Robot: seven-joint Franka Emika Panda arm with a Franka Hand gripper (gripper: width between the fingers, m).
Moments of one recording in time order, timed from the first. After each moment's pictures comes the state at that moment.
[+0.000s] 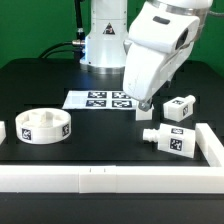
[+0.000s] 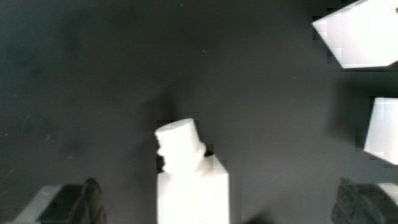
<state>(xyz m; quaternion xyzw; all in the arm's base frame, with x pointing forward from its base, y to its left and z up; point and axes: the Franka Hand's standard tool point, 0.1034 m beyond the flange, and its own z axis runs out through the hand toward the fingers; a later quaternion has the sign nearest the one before) 0.528 0.059 0.083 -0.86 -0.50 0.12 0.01</state>
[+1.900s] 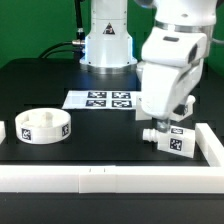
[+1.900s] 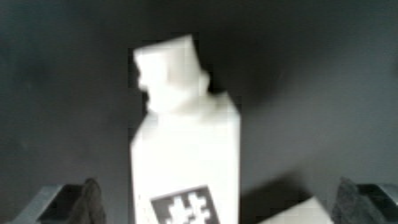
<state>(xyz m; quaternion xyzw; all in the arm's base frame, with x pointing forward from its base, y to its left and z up) 0.550 0.099 0.034 -0.86 -0.52 -0.01 0.00</state>
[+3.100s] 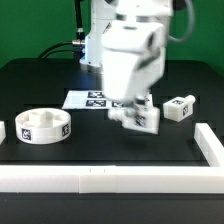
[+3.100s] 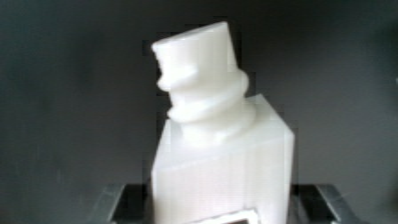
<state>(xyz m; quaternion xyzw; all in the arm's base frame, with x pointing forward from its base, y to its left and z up) 0.500 0.016 0.061 -0.86 -0.51 0.00 -0.03</state>
